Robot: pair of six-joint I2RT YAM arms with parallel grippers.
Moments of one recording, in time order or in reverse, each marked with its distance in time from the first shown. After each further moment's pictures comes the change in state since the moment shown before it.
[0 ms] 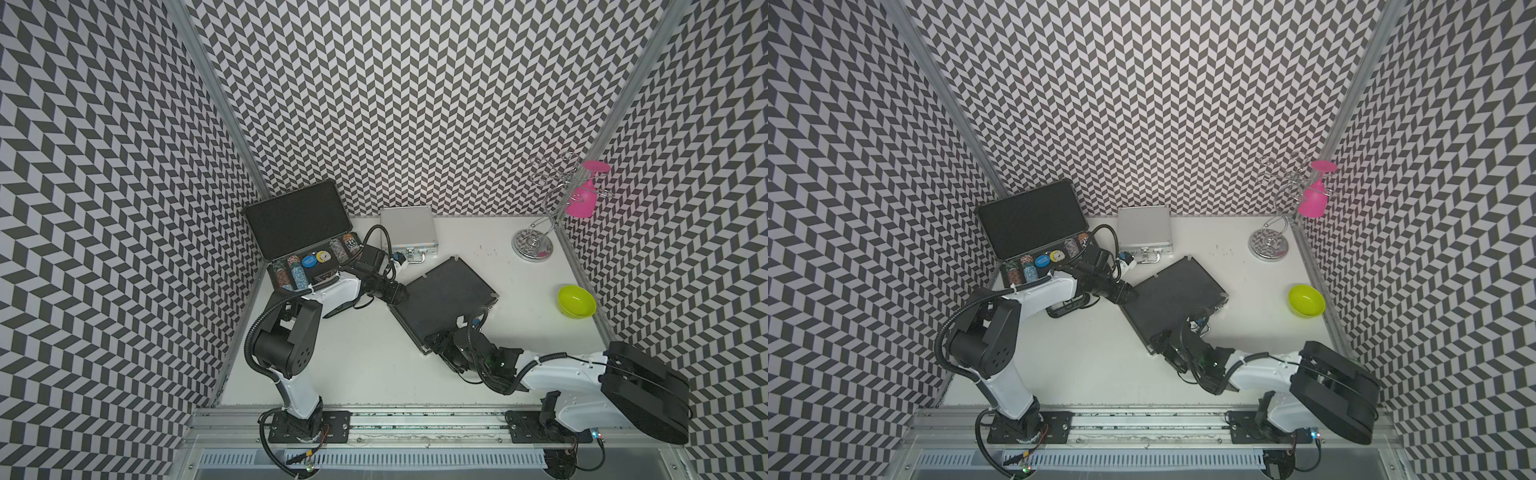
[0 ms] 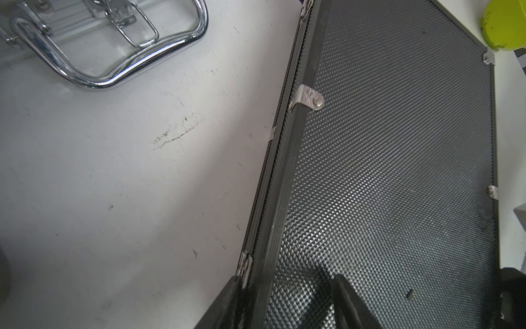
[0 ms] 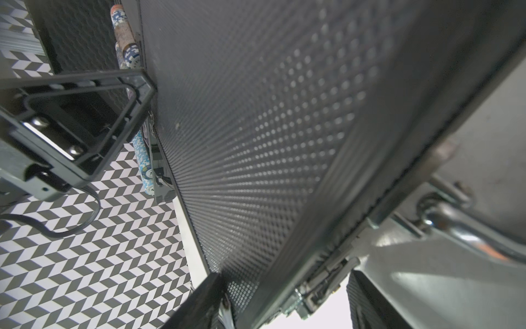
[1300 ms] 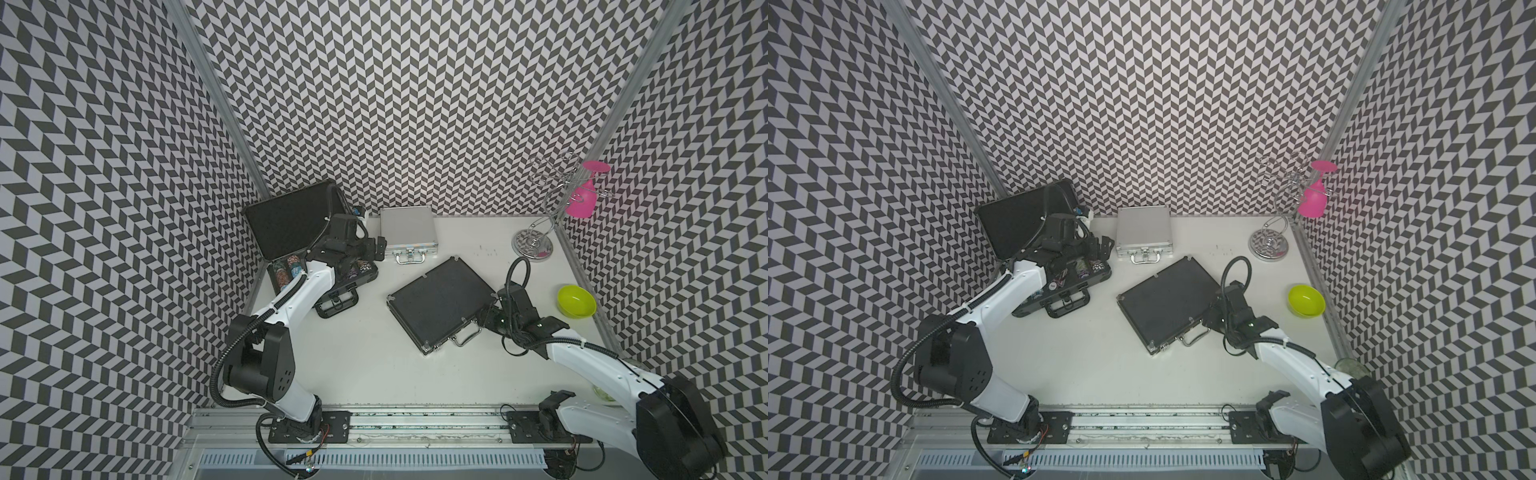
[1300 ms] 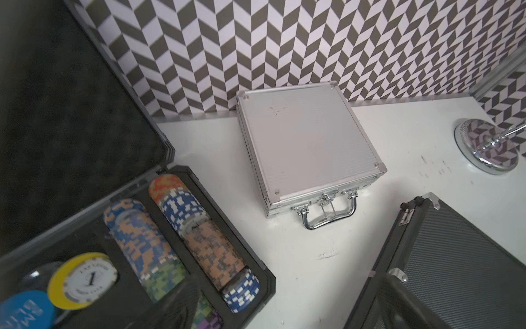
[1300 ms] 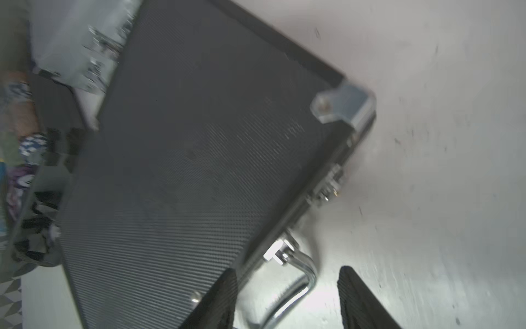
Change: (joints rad) left arm 0.129 -0.202 0.128 0.056 -0.365 -0.256; right arm -0.562 -0.190 0.126 -0.569 -0.093 -0.712
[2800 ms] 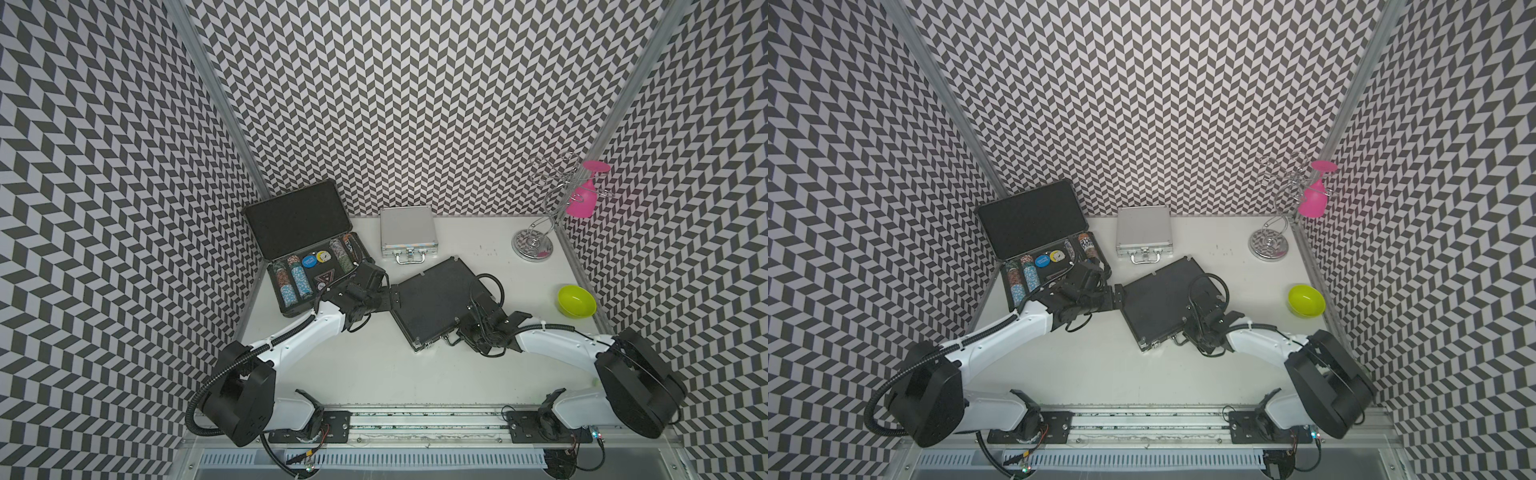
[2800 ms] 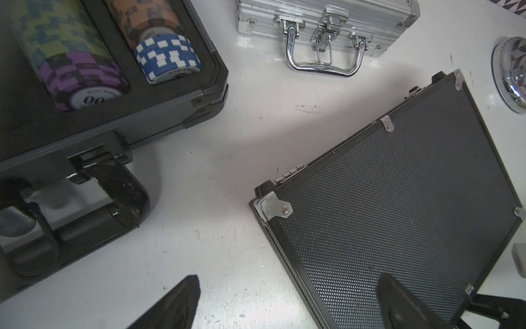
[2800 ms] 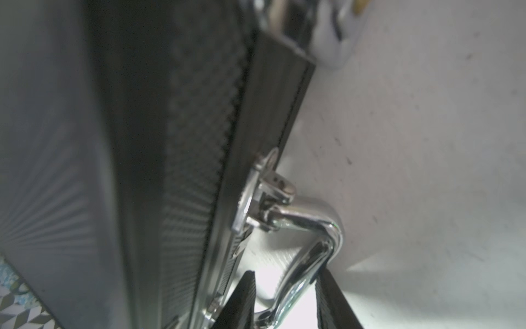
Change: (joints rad) left arm -0.255 -0.214 -0.350 -0.108 -0.164 -0.416; right arm 0.210 0.288 0.122 -0.015 -0.072 0.558
